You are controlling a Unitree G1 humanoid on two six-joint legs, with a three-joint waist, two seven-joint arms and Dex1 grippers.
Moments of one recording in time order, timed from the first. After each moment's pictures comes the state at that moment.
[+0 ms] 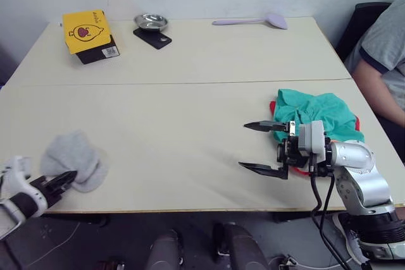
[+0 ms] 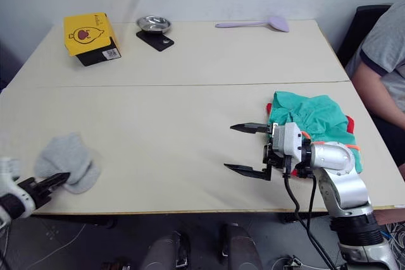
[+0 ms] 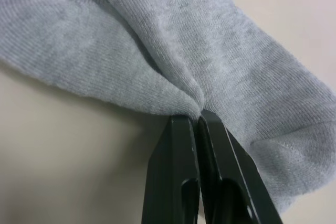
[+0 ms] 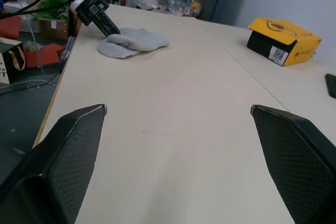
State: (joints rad) left arm 0.09 0.70 0.72 -0.12 -1.04 1.19 -0.23; right arm -0.23 -0.66 -0.03 -0.20 0.53 0.01 1.21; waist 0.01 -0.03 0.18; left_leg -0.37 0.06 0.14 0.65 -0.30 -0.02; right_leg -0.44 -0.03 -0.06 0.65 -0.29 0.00
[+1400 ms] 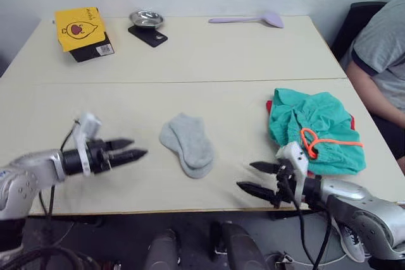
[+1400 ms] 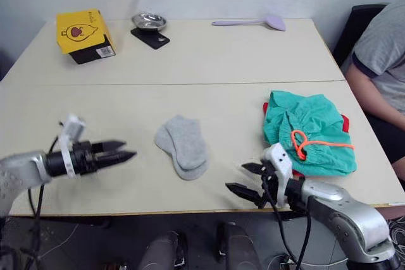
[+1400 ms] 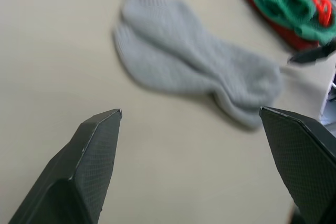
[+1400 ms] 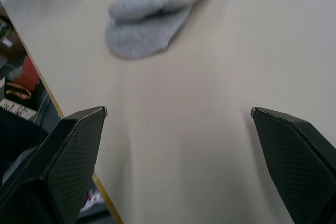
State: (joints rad) left arm -0.29 0.90 0.21 -0.06 -0.77 0.81 -0.86; right arm 0.03 -0.68 -0.02 -0.56 0.77 0.89 0.58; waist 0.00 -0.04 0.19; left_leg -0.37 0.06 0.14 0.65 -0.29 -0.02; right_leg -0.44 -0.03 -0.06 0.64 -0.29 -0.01
